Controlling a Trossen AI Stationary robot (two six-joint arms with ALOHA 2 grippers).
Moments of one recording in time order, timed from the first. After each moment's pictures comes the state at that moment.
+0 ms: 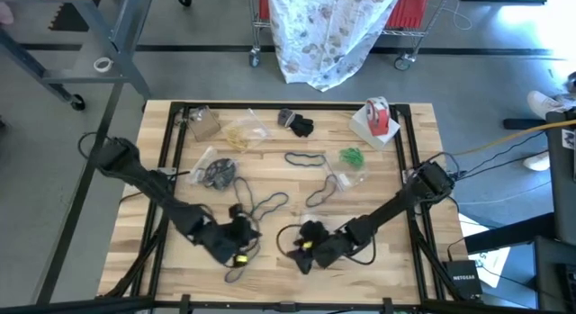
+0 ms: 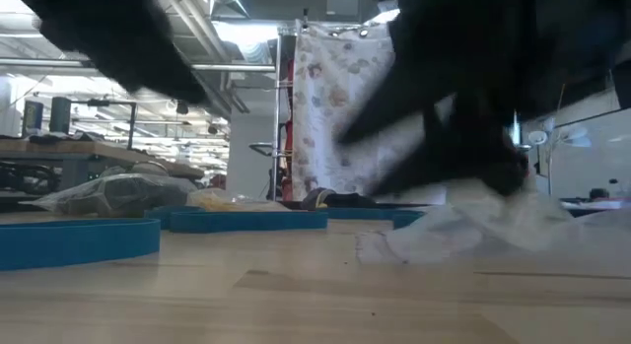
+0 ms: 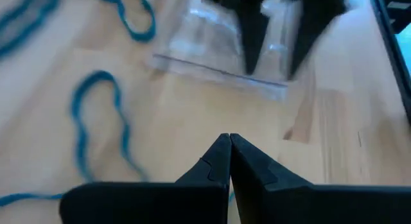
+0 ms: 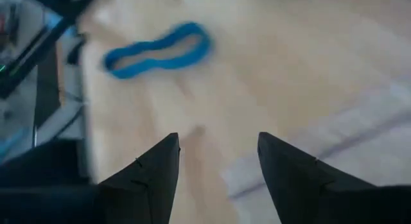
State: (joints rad) left arm -0.65 1.61 0.87 -0.09 -0.59 -0.63; right arm 0.58 1.95 1.03 0.20 0.38 1.10
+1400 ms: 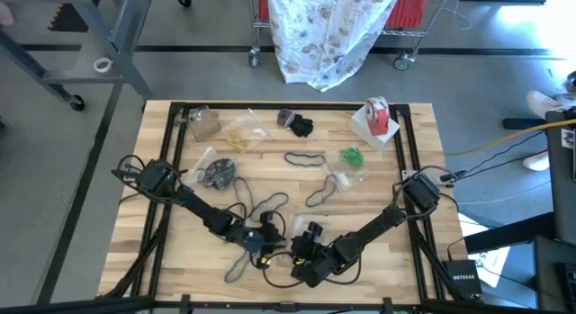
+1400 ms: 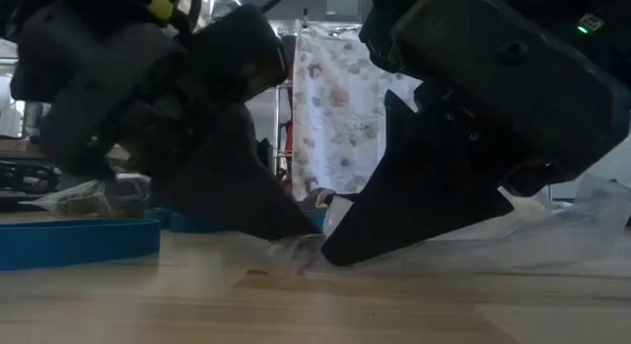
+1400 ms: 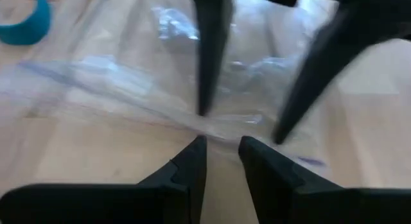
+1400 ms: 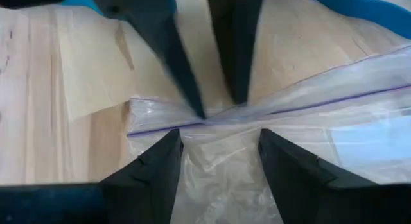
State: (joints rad) left arm -0.51 2.02 0.88 0.52 -0.35 -0.34; right arm 0.63 2.19 1.28 -0.16 0.59 0.86
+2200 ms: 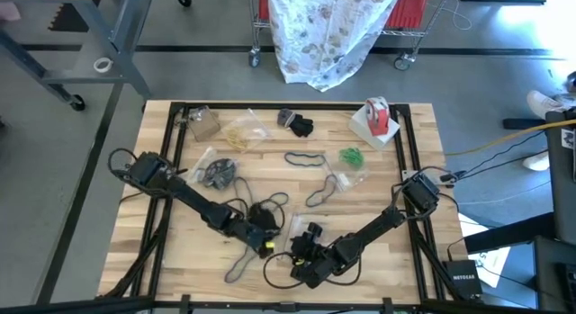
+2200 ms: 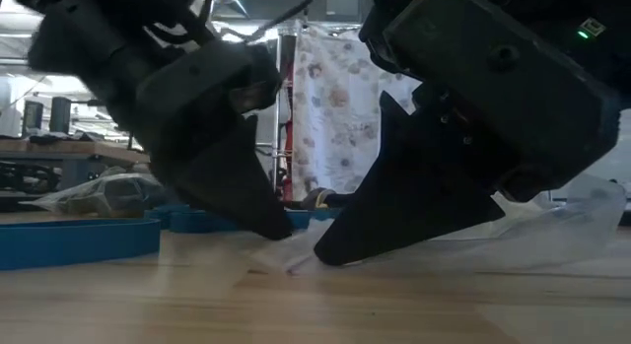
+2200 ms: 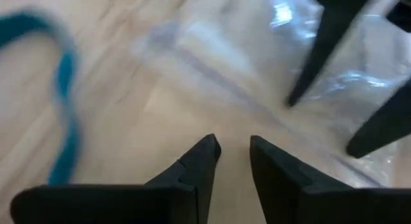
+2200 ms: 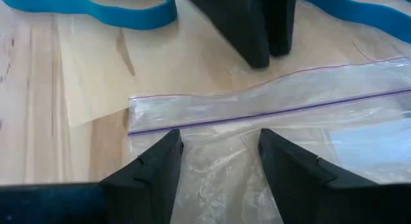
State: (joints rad) left arm -0.45 1.92 0.88 0.20 -0.40 -0.73; right arm 0.63 2.19 1.27 -0.12 0.62 0.86
